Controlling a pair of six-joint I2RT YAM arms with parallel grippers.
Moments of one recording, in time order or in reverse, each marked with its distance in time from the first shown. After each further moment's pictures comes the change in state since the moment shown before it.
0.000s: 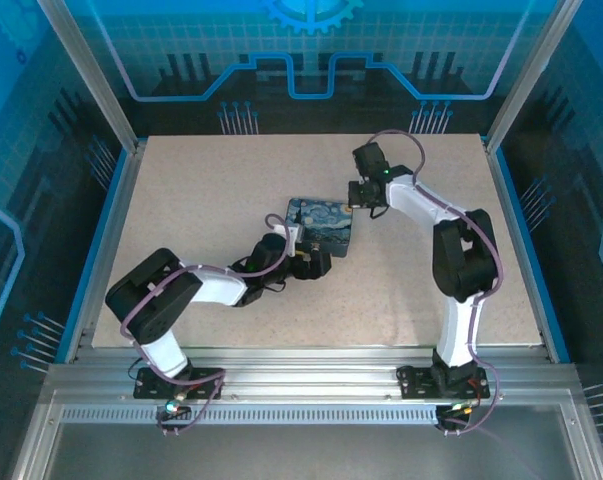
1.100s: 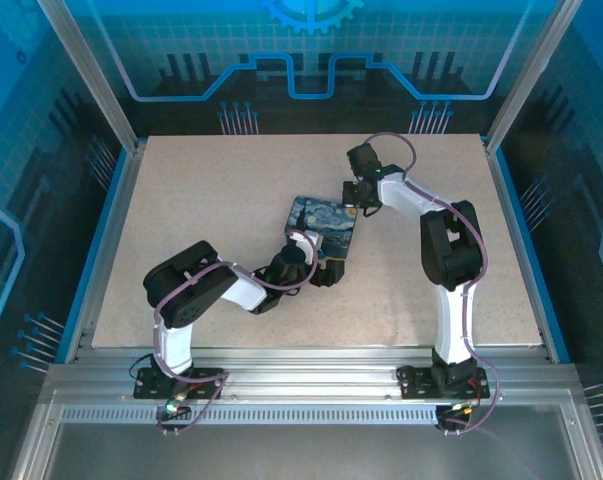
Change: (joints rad) left arm -0.094 0.205 0.050 0.227 -0.166 0.166; right arm 0.000 0.113 0.062 0.024 -0.046 0.046
